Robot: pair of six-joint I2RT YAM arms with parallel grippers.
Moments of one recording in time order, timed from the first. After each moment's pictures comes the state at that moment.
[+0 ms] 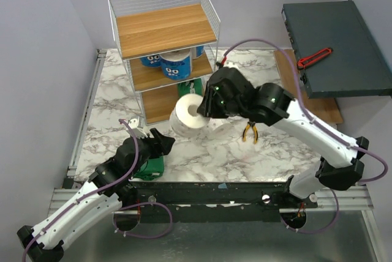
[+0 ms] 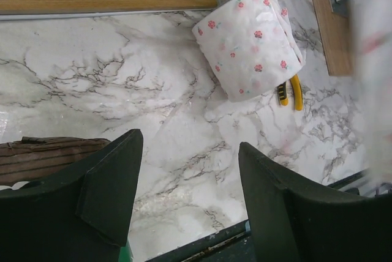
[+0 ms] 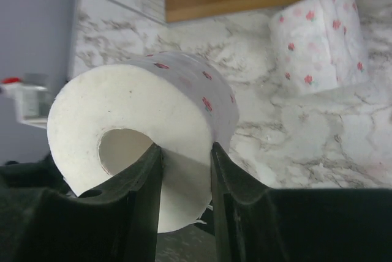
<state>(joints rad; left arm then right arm) -0.77 0.36 0.38 -0.40 -0.27 -0.81 1.06 1.51 1.74 -1.03 0.28 0.84</state>
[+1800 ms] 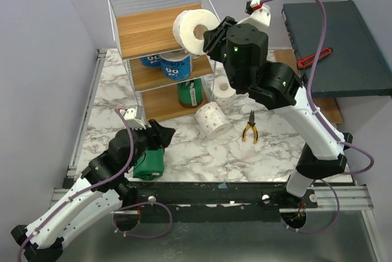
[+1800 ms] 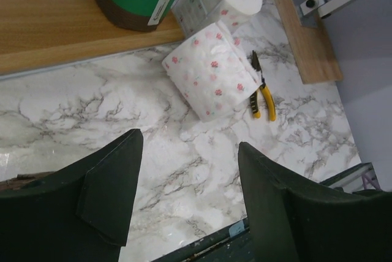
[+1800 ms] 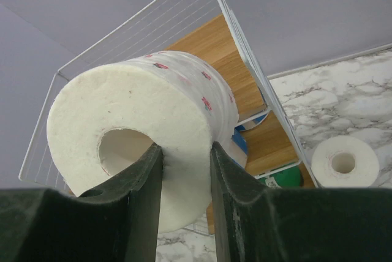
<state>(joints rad) -0.77 0.45 0.55 -0.44 -0.25 -0.73 1.05 1.72 2.37 -0.74 0.88 0.62</state>
